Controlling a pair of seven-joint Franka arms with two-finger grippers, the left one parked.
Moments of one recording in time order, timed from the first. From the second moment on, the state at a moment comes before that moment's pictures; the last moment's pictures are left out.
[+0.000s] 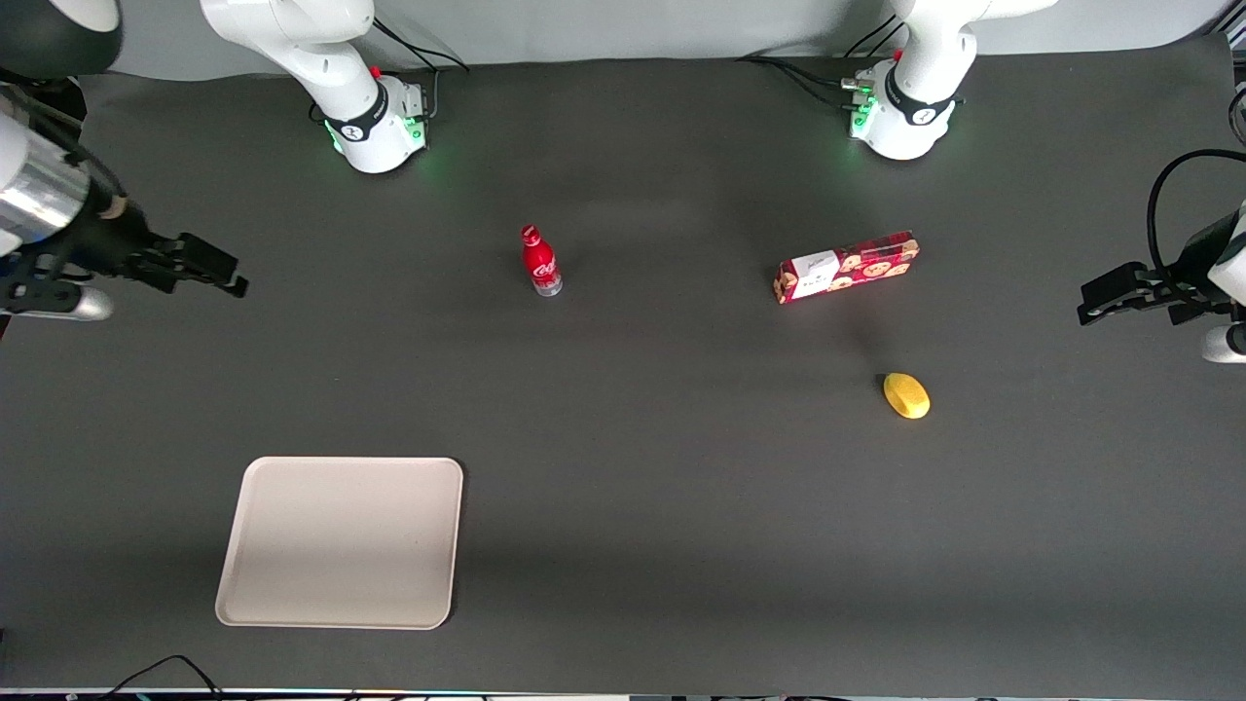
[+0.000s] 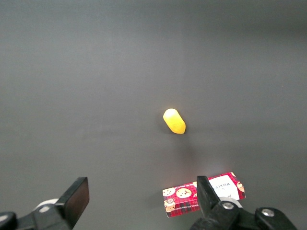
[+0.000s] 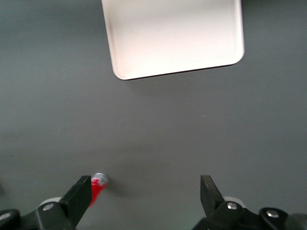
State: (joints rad) arm -0.02 -0.05 0.11 -1.70 0.11 1.65 0.25
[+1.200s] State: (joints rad) arm -0.18 -0.39 1.03 -2.46 0.39 2.38 0.81
